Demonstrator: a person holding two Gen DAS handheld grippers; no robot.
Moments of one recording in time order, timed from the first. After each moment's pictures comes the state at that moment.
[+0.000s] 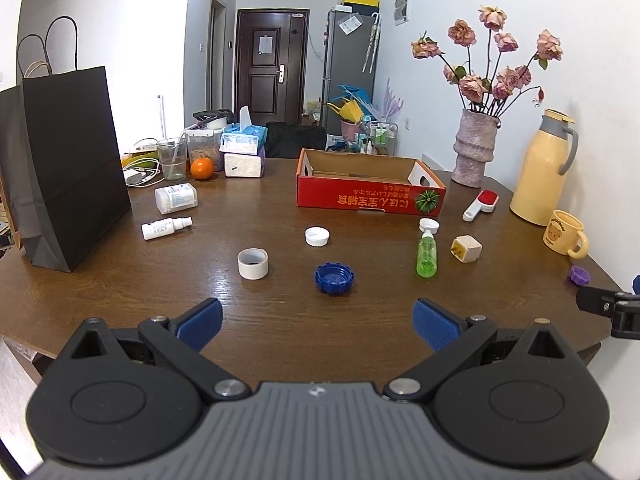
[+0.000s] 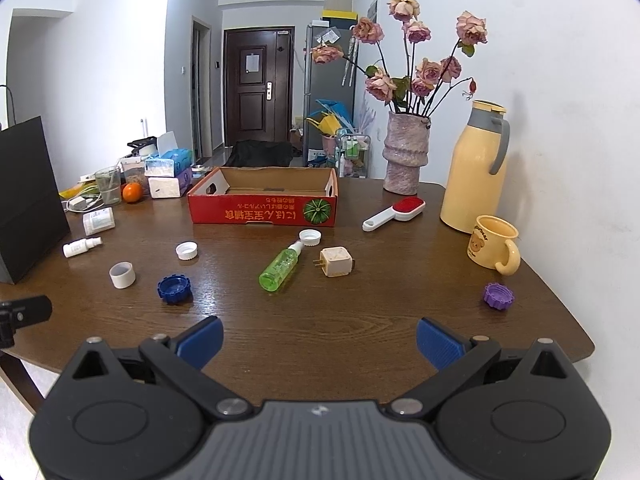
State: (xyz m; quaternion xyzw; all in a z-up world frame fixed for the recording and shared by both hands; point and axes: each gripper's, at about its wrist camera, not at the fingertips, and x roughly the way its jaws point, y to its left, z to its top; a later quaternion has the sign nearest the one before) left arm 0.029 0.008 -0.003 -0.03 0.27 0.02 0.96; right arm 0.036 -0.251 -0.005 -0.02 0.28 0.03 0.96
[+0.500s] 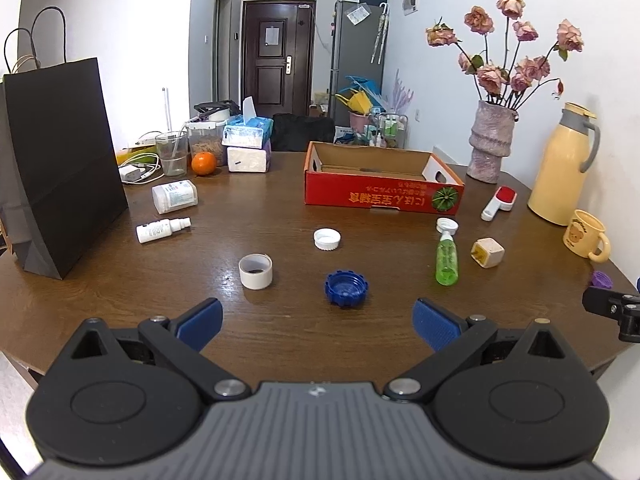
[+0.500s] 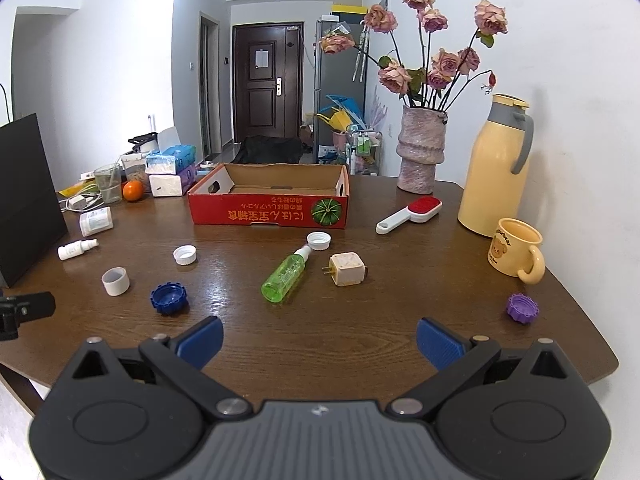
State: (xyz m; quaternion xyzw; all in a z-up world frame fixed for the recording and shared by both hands) left arm 0.081 0.014 -0.015 -0.03 0.28 0.03 0.96; right arm 0.085 -0.249 -0.019 -0.02 0.29 0.04 0.96
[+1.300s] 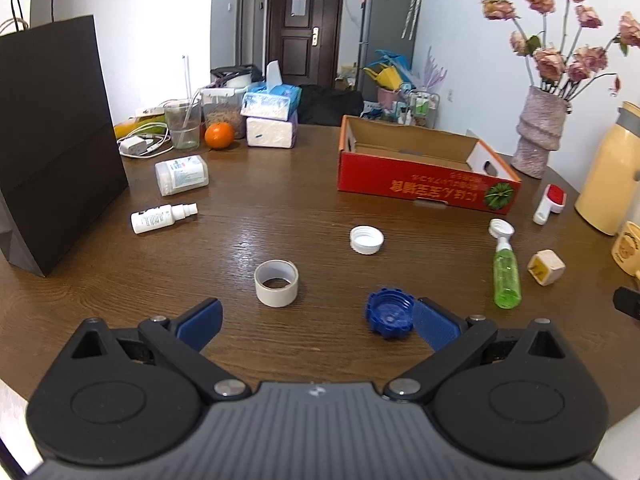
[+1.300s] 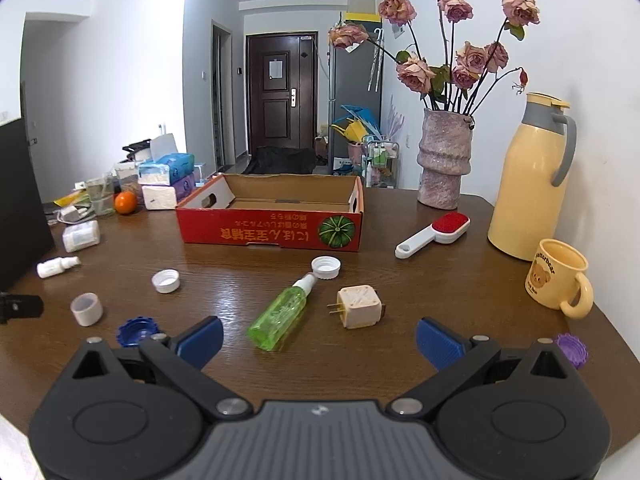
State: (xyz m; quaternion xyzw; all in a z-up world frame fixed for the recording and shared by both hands) left arm 0.178 0.049 -0.047 -0.05 0.33 0.07 0.94; right arm 0.180 -0.253 -0.056 -0.02 0.26 0.07 0.96
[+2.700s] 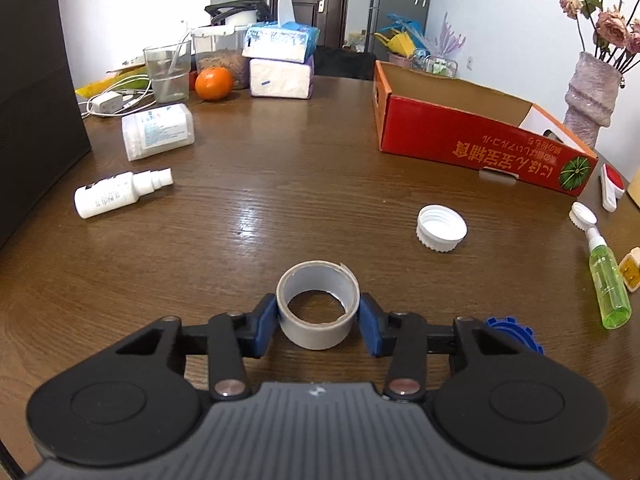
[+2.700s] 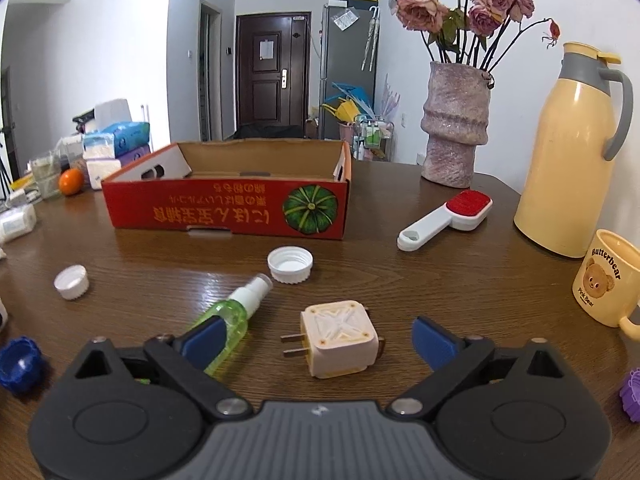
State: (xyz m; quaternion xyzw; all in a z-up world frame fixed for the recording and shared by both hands) left arm 0.289 0.097 -0.133 -0.05 0.37 0.07 0.93; right arm 0.319 -0.262 -0.133 -0.03 0.29 0.05 0.96
